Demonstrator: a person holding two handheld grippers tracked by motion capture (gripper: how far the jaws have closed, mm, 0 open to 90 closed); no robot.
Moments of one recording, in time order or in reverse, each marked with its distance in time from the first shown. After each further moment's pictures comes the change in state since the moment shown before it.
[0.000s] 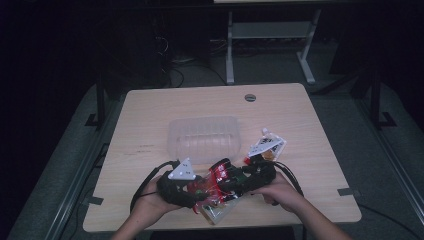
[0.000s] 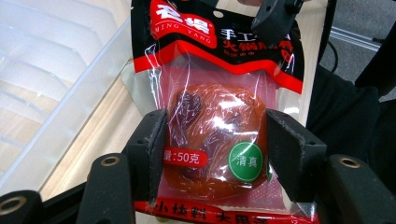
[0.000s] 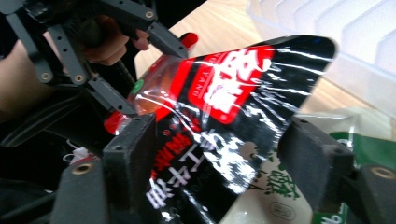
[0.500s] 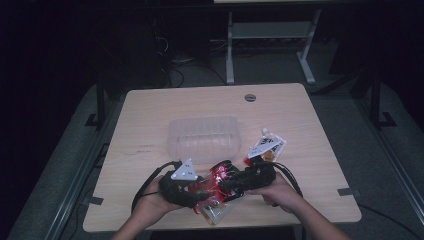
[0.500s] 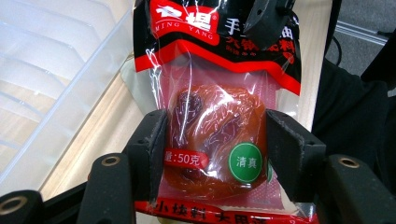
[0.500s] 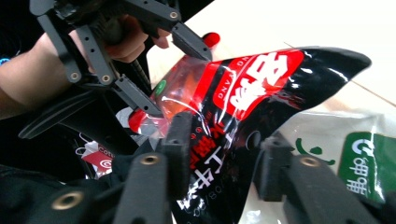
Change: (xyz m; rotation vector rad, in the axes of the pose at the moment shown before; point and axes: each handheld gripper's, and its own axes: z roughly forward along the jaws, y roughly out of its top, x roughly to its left) left arm 0.000 -0.001 0.006 0.020 -0.003 0.005; right arm 0.003 -0.001 0.001 0.009 0.036 -0.020
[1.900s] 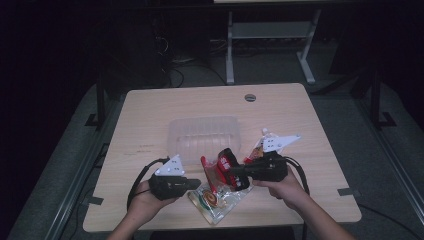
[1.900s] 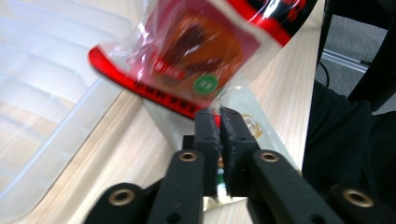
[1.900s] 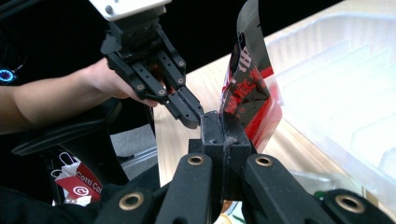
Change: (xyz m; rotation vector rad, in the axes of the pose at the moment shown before) left arm 0.016 -0.017 -0.022 -0.116 -0.011 -0.067; right arm 0.021 0.017 -0.038 -0.190 -0.024 -0.164
